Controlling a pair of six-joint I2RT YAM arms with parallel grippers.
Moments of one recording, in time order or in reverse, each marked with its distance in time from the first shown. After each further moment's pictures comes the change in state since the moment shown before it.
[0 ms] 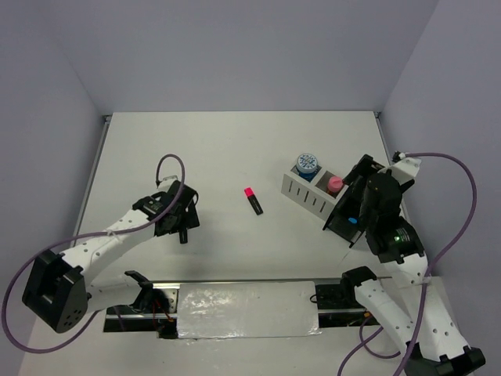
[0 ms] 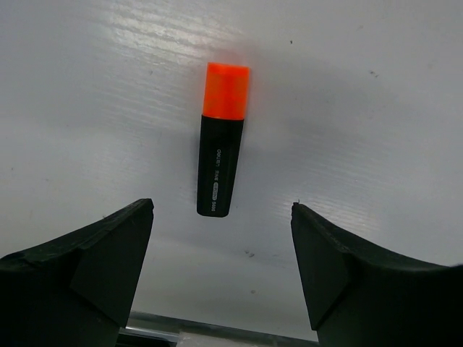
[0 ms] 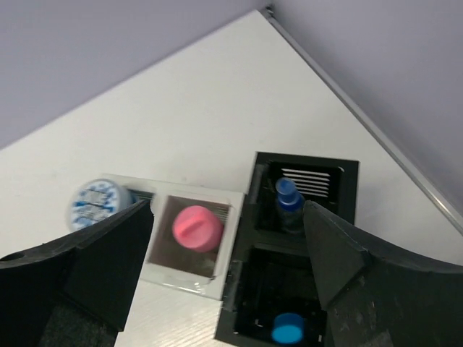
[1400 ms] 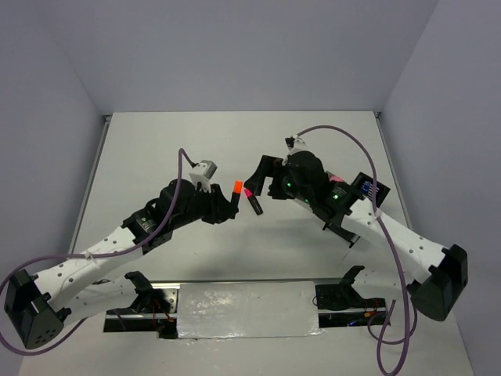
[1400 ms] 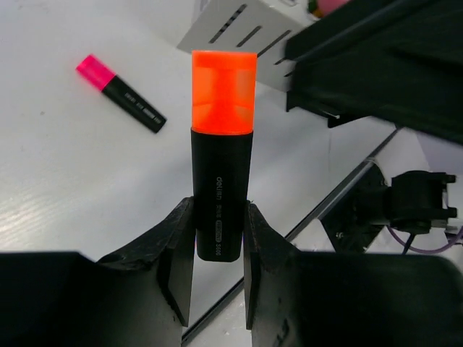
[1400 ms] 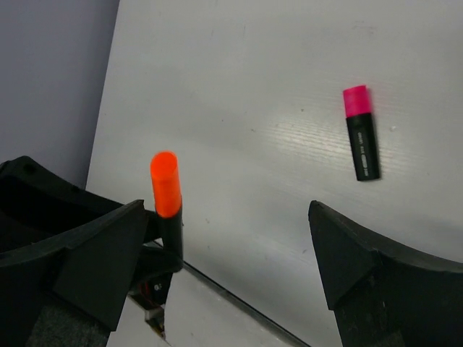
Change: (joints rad) left arm -0.214 -0.169 -0.012 0.557 0.423 0.192; right arm 0.475 0.489 0.219 0.106 -0.639 0.312
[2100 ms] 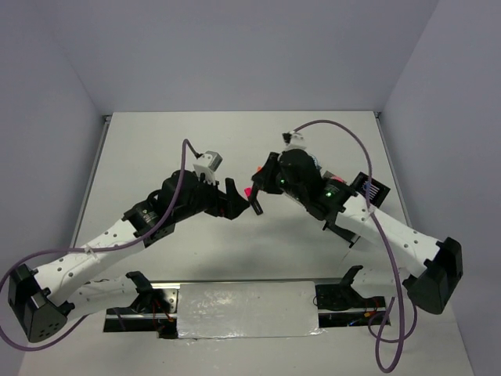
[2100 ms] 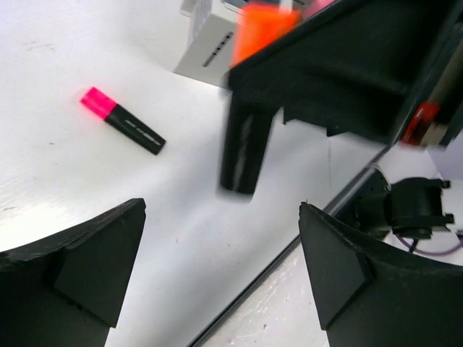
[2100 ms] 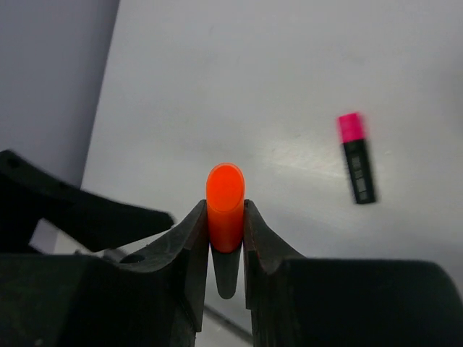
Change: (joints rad) left arm -0.026 0.053 0.120 -0.026 0.001 0.068; right arm 0.078 0.112 0.088 0.031 0.096 0.020
